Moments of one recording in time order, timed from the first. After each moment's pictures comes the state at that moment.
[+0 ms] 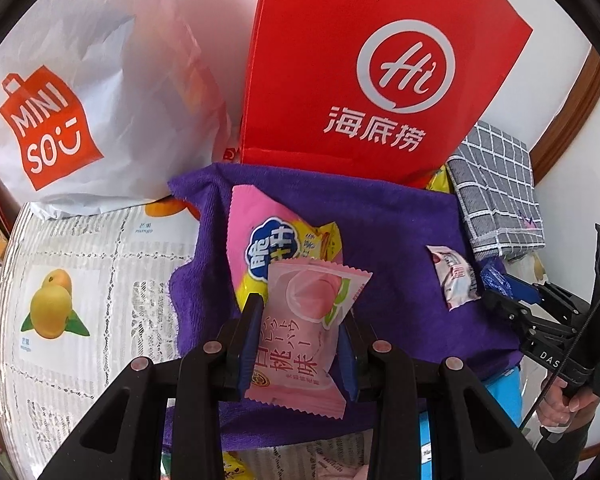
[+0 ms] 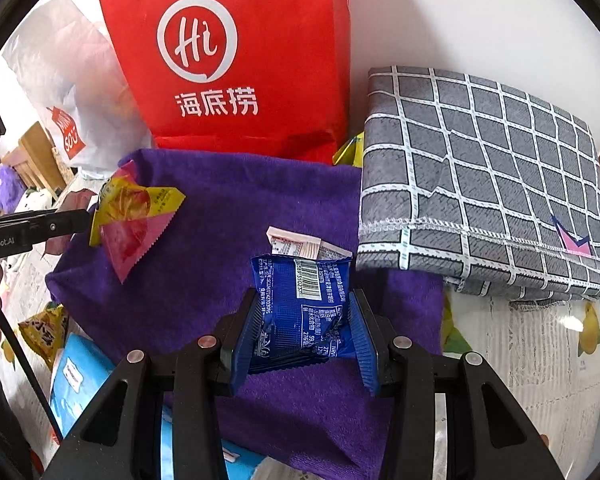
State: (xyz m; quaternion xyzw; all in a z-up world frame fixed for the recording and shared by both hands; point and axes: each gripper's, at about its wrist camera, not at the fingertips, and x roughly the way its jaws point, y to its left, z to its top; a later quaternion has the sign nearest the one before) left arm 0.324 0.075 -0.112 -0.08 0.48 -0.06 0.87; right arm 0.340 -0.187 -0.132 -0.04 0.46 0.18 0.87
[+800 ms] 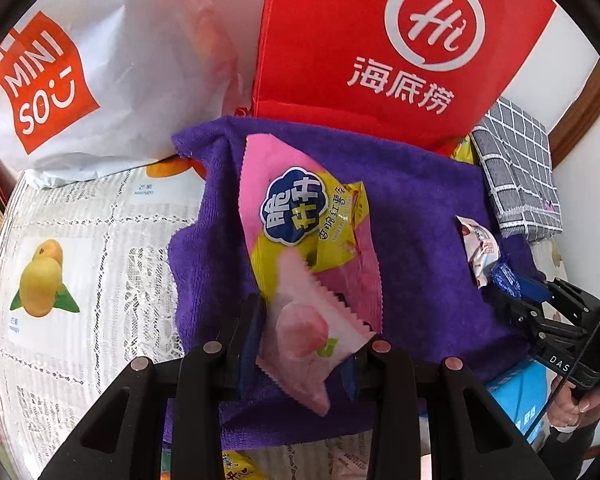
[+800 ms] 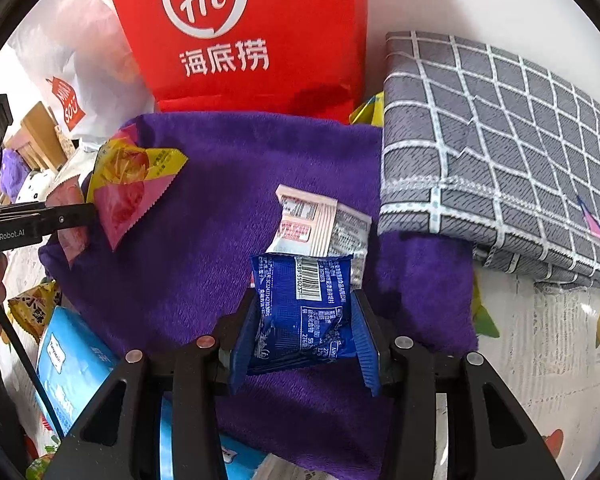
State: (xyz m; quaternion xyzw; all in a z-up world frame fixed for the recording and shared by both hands) left arm 0.327 0.070 -0.138 -0.08 0.52 -0.04 0.85; right arm 0.344 -0.172 -0.158 -0.05 0.50 0.20 0.84
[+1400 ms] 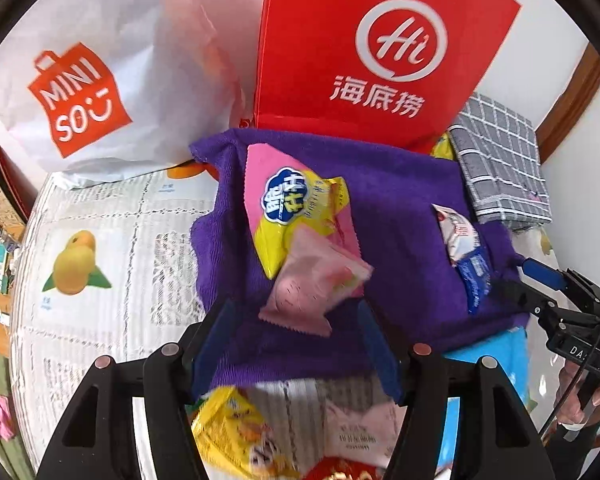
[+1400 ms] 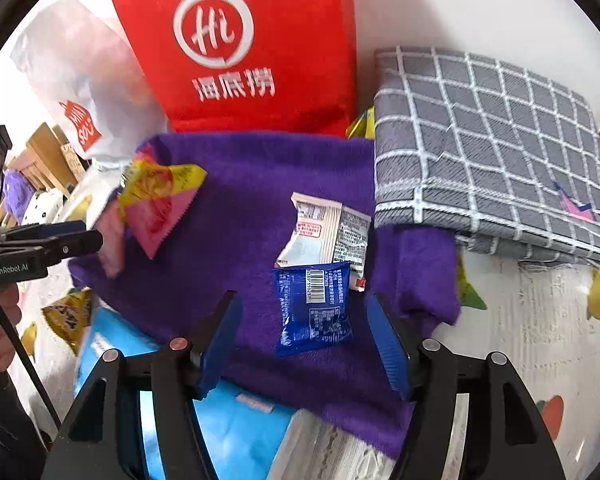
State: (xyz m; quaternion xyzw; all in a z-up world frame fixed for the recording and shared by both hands) left arm 0.290 0.070 -0.101 -0.07 0.51 -0.04 0.86; right arm 0.313 -0.185 -0.114 -0.01 0.48 0.18 0.86
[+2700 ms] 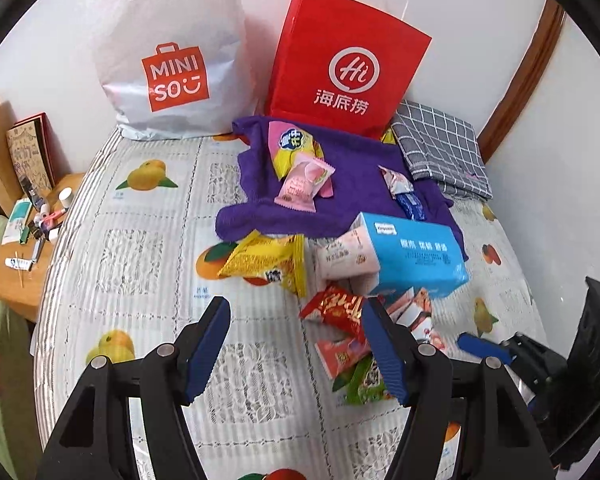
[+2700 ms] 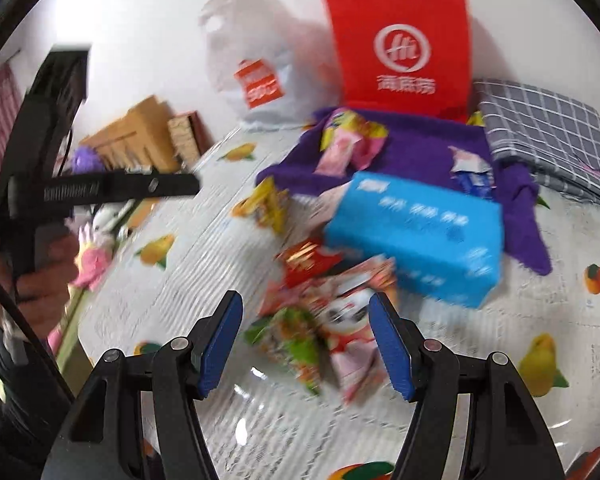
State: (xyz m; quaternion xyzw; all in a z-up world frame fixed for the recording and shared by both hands) left arm 0.110 0.111 -0.062 -0.09 0.45 -0.07 0.88; right arm 0.078 -0.101 -0.091 -0.02 0.43 0.29 0.85
